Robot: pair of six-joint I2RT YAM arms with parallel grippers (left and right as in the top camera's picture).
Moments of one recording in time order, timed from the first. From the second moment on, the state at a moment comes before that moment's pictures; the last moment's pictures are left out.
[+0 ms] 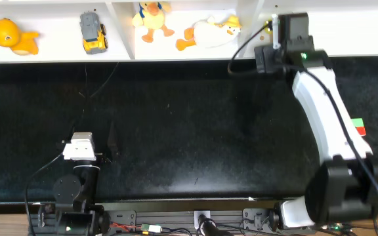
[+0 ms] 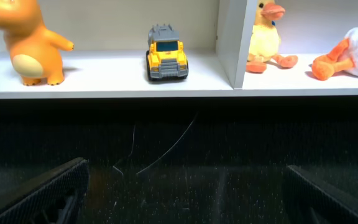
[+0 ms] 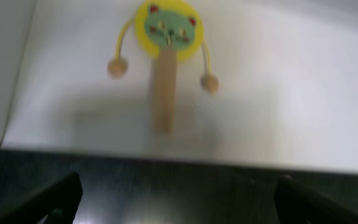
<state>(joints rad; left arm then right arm) -0.05 0.01 0.01 -0.08 -0.03 0.00 0.08 1.67 1.33 -0.62 0.20 -0.14</state>
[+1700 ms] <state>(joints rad) -0.05 0.01 0.01 -0.08 -0.03 0.00 -0.90 1.19 0.87 -0.86 -0.31 -0.95</state>
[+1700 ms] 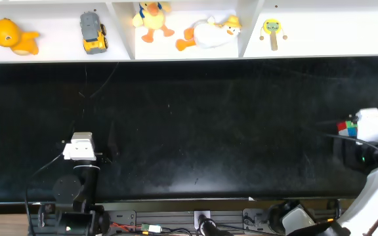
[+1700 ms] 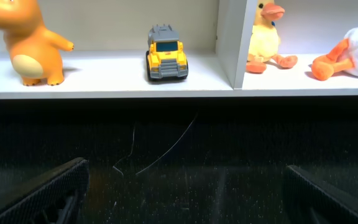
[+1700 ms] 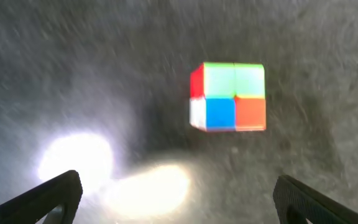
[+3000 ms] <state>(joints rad) -0.05 0.01 0.01 -0.08 -0.03 0.00 -1.03 1.52 0.86 -0.52 -0.56 -0.90</state>
